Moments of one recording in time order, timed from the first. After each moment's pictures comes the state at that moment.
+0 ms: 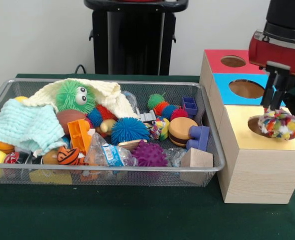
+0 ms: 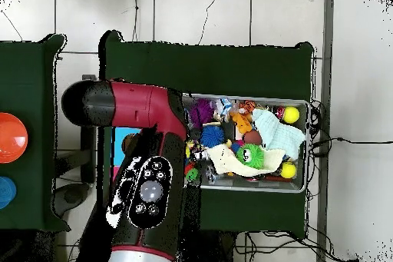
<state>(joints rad) 0.22 -0.50 -0.30 1.27 0.26 0.71 2.24</state>
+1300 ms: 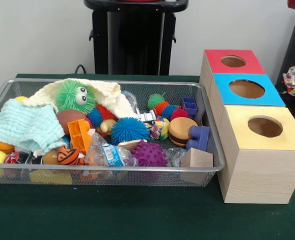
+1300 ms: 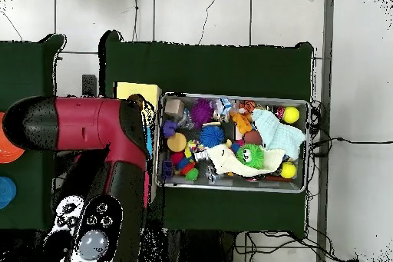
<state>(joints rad) 0.35 -0.61 -0.37 1.28 0.26 0.90 2.27</state>
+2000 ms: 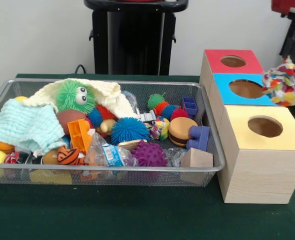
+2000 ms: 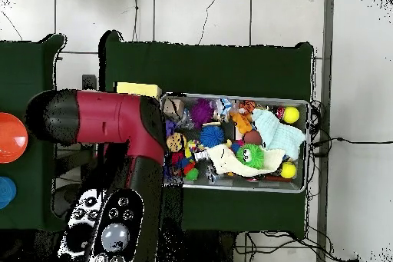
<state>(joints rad) 0.30 -0.60 -0.37 1.29 0.26 0.89 2.27</state>
